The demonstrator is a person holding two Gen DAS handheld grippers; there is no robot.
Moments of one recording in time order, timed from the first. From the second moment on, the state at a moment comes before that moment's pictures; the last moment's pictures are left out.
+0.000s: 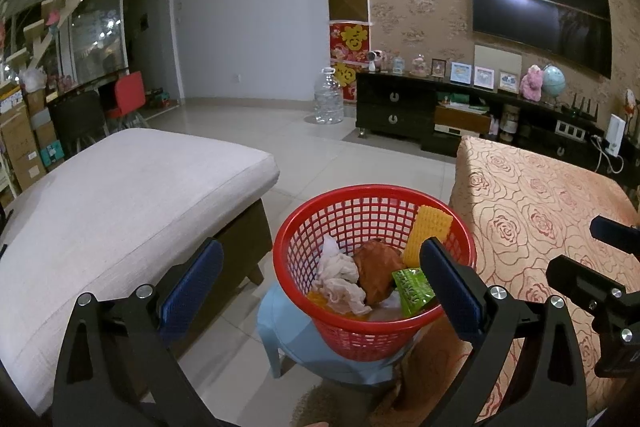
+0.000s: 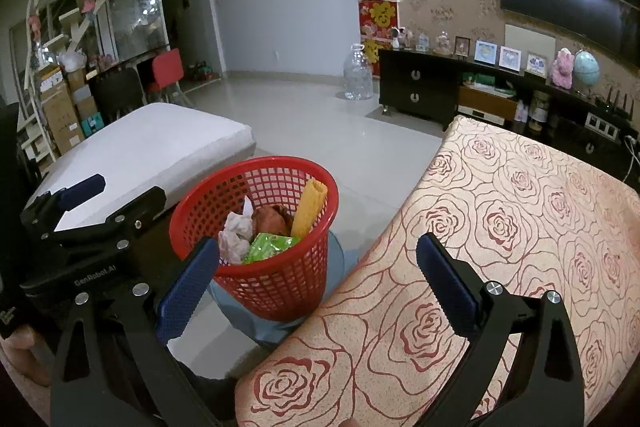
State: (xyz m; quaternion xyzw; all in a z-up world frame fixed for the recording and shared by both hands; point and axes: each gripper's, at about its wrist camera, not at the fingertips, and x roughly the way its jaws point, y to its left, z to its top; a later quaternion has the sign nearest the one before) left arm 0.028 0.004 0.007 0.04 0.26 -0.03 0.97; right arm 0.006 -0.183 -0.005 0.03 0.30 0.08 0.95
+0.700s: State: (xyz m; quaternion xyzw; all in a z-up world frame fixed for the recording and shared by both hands) left arm 0.029 0.005 0.007 0.04 0.26 -0.03 0.96; right arm 0.008 -0.185 -0.012 0.03 0.31 0.09 0.95
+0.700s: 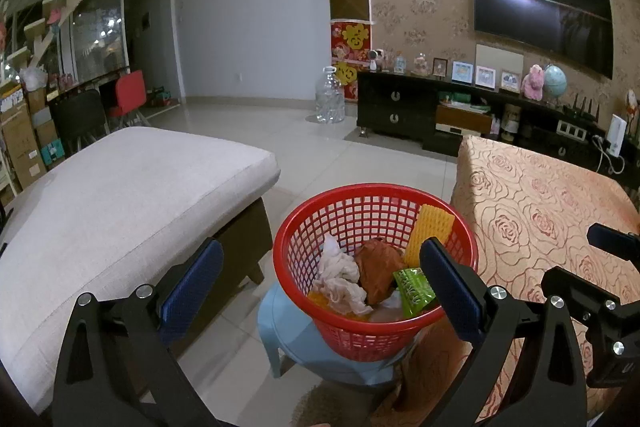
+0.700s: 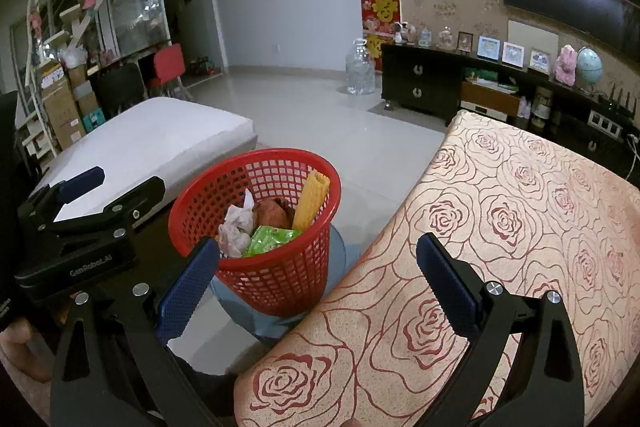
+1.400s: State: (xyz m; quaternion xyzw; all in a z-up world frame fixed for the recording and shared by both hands) left arm 0.026 0.003 0.005 0.04 0.25 -0.03 0.97; right arm 0.007 -0.185 -0.015 0.03 0.31 0.09 0.95
